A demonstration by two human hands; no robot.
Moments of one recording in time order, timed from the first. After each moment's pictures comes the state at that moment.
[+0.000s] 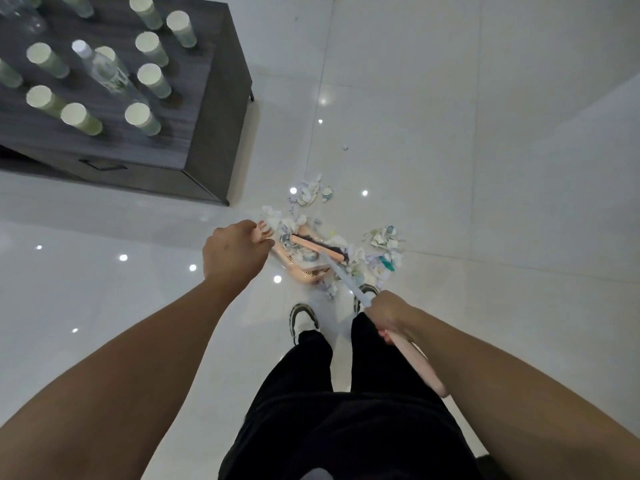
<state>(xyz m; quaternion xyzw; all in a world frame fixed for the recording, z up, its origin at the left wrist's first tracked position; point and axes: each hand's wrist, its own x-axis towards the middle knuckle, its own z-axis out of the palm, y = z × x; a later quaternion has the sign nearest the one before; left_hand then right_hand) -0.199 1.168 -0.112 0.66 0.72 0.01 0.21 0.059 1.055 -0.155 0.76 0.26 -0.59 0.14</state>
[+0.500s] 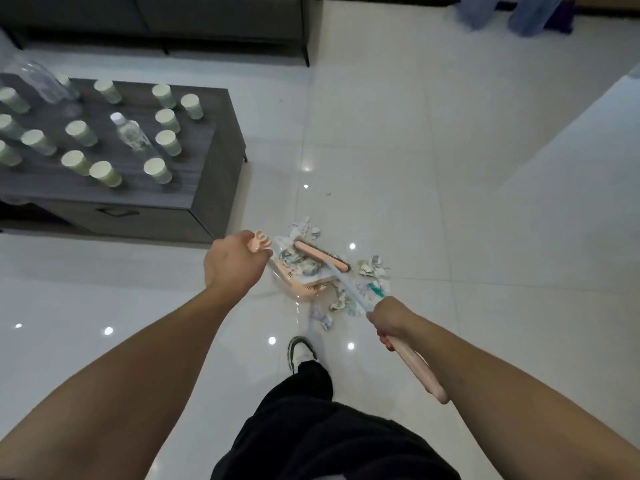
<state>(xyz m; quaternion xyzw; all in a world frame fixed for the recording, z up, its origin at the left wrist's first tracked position) -0.212 1.104 -0.057 0.68 0.70 0.11 0.18 0.050 0.976 -0.098 0.80 0.24 -0.56 -0.01</state>
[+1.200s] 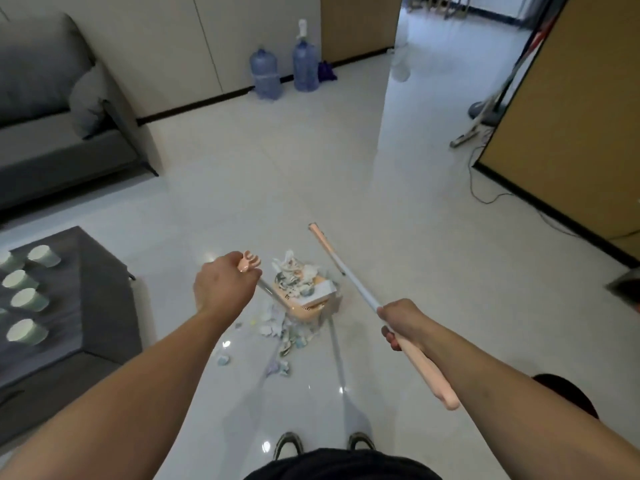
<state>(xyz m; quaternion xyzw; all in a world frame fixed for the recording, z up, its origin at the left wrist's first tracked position) -0.065 1.005 0.024 0.84 0.49 0.15 0.18 0.117 0.747 -0.024 0.80 -0.04 -0.46 -0.39</state>
